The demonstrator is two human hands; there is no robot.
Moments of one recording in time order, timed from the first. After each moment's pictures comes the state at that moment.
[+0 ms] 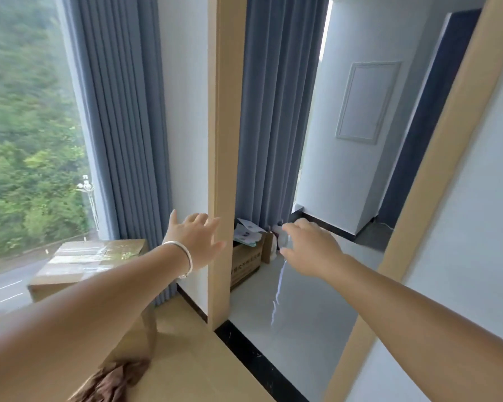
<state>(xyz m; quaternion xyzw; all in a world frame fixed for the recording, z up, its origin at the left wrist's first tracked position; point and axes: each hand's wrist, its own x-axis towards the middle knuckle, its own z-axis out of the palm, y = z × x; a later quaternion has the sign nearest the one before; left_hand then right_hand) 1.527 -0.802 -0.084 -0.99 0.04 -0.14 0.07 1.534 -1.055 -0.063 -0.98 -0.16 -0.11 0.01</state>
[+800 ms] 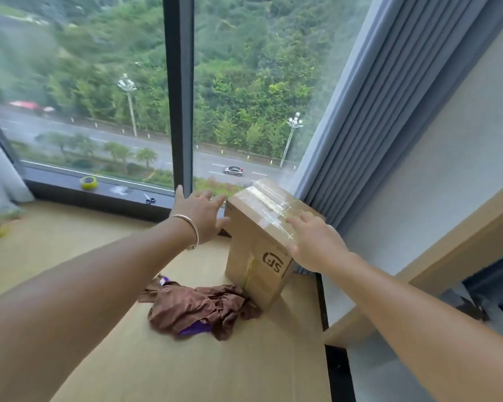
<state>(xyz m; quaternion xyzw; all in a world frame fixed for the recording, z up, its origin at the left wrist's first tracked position) 1.501 -0.417 -0.215 -0.92 -0.39 -0.03 0.04 1.688 -0.595 -0.187 -0.82 -0.57 0.02 0.02</state>
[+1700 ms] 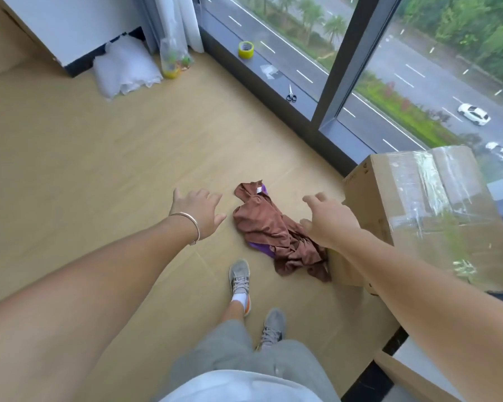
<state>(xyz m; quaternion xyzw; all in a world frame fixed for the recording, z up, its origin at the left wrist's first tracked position) 1.431 -0.346 -0.433 -0.69 -0.67 0.23 -0.13 1.716 -0.317 -0.414 -0.60 -0.77 0.20 -0.11</state>
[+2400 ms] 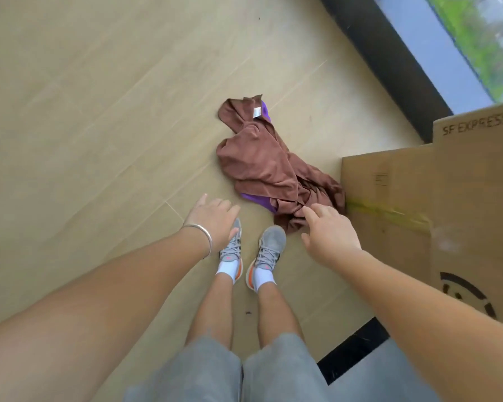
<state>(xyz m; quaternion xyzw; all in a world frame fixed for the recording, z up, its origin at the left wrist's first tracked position) 1.455 -0.307 -0.774 -0.76 -0.51 0.28 -0.29 1.705 -0.286 -0.749 -0.53 -0.75 0.27 -0.30</state>
